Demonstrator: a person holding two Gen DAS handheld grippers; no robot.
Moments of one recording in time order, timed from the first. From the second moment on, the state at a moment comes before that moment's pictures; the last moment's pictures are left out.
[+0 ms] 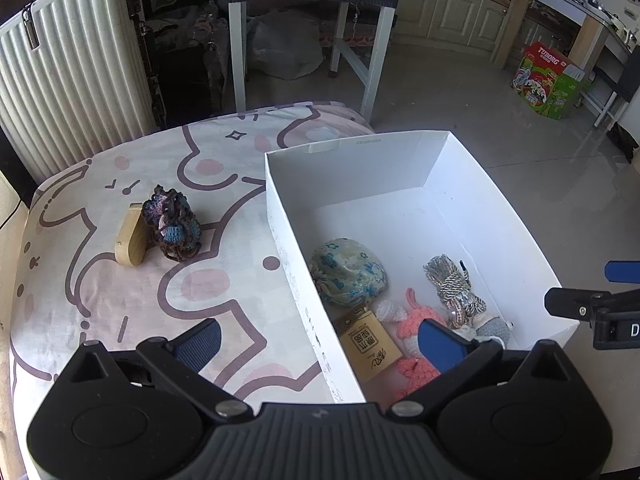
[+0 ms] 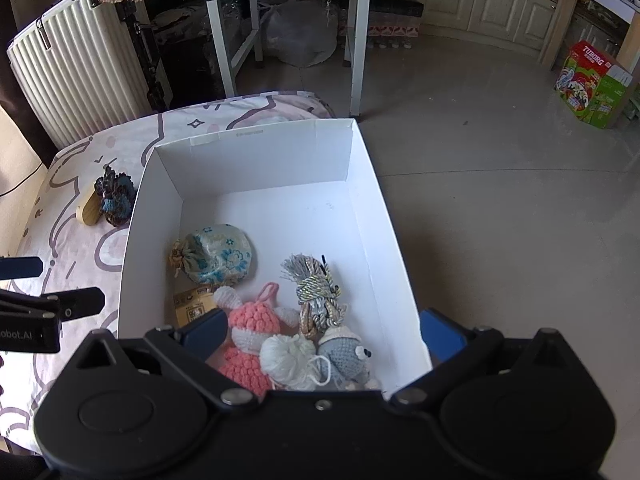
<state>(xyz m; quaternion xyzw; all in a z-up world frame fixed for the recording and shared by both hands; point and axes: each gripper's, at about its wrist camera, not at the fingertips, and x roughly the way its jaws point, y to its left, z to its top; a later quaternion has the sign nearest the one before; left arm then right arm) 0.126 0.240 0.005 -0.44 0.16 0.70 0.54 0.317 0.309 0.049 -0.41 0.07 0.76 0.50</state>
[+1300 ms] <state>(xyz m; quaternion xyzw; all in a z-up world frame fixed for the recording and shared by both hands) -0.017 0.126 0.001 -0.46 0.09 0.78 0.41 0.151 0.253 0.029 -0.39 0.02 0.83 0.39</state>
